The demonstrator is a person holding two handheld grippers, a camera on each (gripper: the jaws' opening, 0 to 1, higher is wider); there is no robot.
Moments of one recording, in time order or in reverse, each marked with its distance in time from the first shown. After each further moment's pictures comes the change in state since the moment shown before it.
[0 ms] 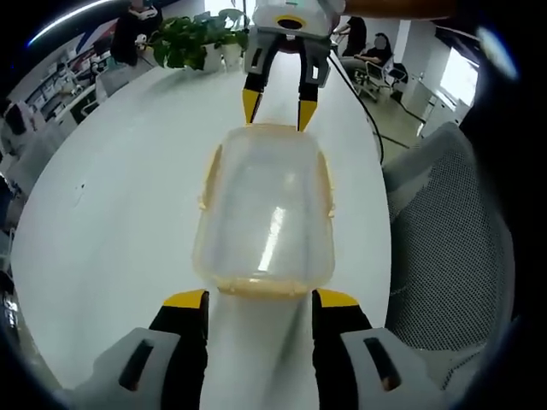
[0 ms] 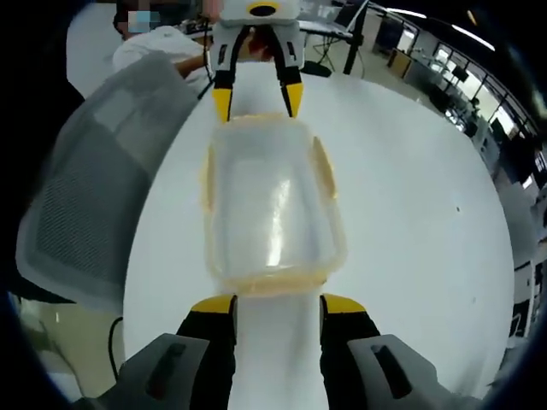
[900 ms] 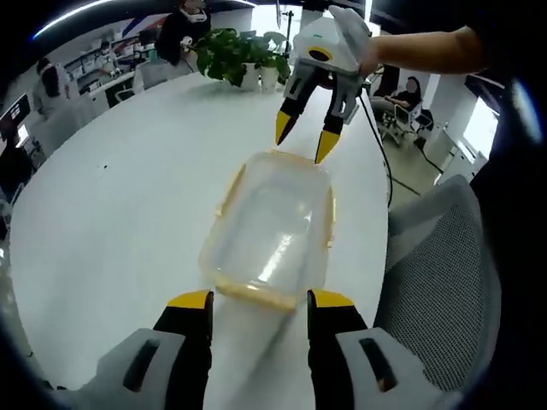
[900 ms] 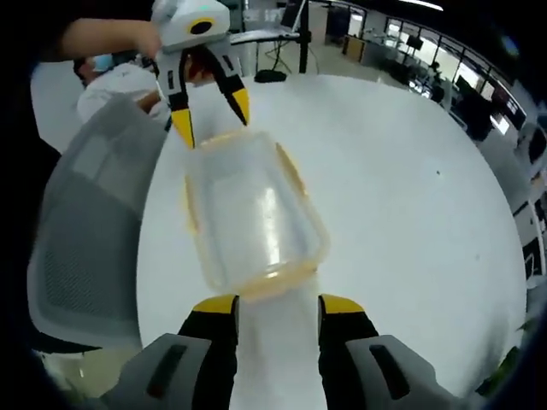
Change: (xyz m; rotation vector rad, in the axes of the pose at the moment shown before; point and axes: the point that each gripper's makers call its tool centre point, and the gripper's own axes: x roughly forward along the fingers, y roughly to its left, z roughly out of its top) left arm -0.014 -0.002 0.012 -0.261 -0.139 0.050; right arm -0.010 -0.004 0.001 0.221 -0.043 -0.056
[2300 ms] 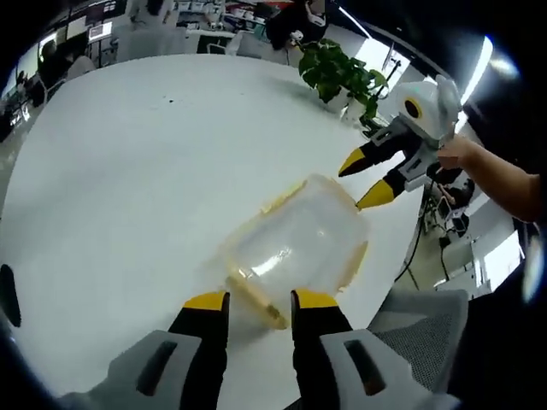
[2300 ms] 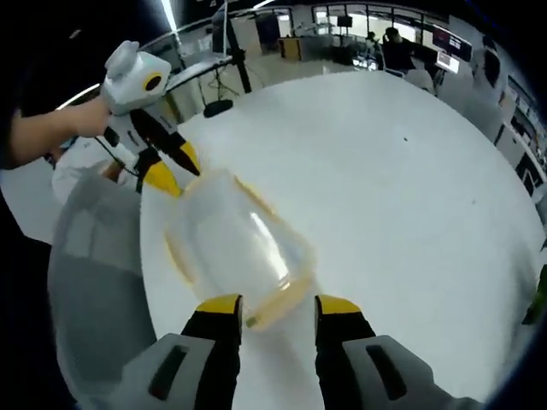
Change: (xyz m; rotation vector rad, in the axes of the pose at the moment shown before) left arm 0.004 0.010 -0.004 -0.515 -0.005 0.090; right arm 0.000 -0.008 0.017 0.323 -0.091 -0.029
